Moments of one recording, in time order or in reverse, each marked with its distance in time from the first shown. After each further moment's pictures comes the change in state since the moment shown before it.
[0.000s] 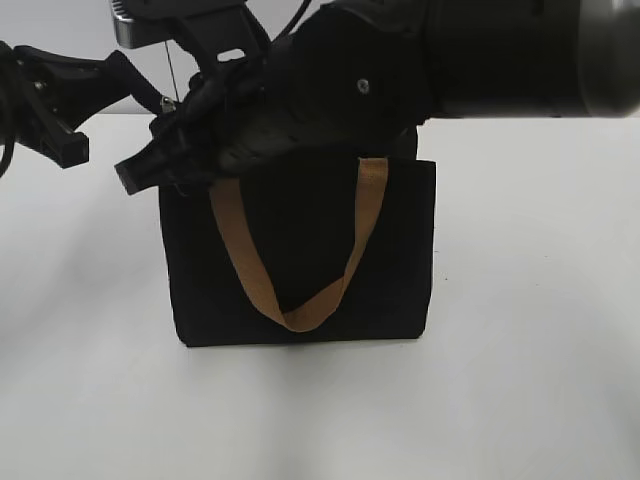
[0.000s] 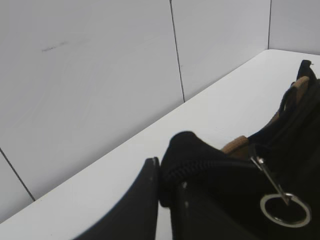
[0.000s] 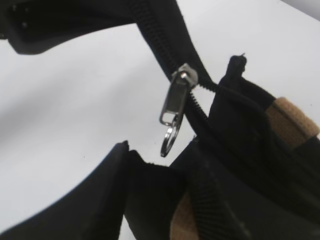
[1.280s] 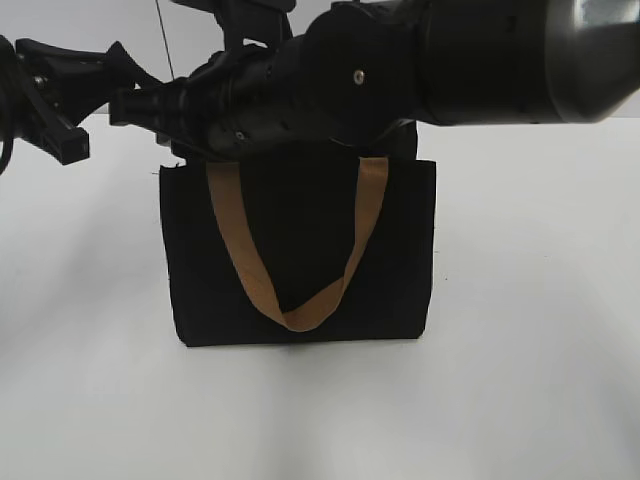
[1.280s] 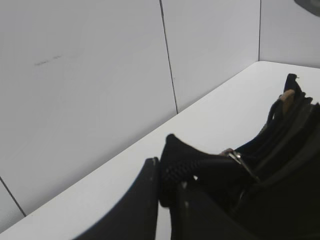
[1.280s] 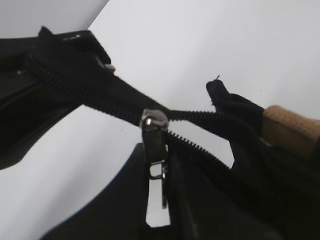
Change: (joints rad) left arm 0.000 0.000 0.000 0.000 -0.050 0.000; right arm -0.045 0.042 0.000 0.248 -0.165 0.144
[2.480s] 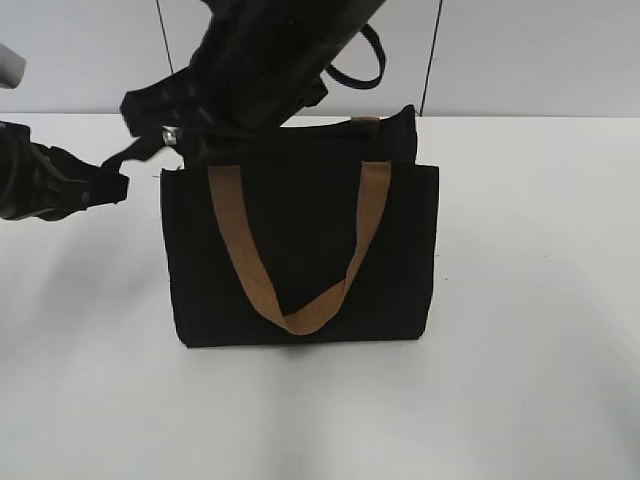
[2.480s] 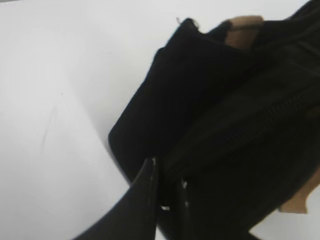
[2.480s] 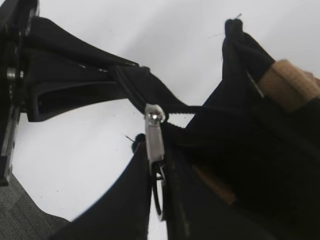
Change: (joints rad) left arm -0.002 -0.002 -0.001 0.609 0.240 -0.950; right arm -0.034 0.022 -0.281 0.034 0.642 -0.262
